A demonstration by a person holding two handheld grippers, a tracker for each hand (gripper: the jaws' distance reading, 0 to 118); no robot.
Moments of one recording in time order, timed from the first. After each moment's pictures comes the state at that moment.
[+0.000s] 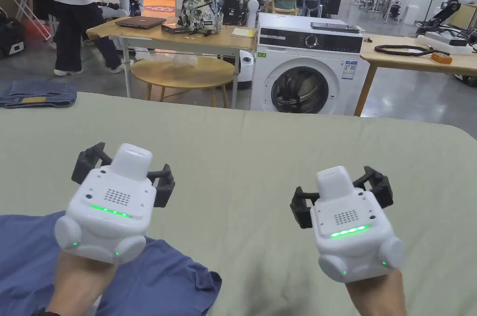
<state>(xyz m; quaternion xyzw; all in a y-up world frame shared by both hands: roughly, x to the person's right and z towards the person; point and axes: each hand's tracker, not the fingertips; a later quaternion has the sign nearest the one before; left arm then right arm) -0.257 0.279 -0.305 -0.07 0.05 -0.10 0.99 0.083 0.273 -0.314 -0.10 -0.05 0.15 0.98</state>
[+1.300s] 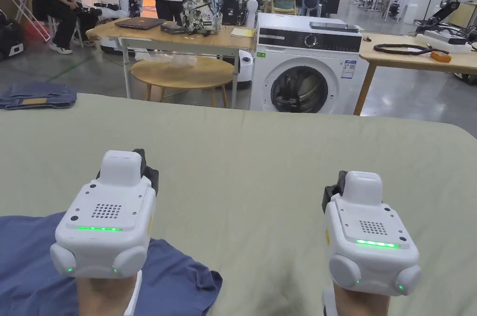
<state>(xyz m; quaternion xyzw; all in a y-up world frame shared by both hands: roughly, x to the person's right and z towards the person) -0.242 0.278 -0.281 -0.01 0.05 -0.03 1.00 0.082 0.271 -0.283 -0.05 -0.08 0.01 1.00</state>
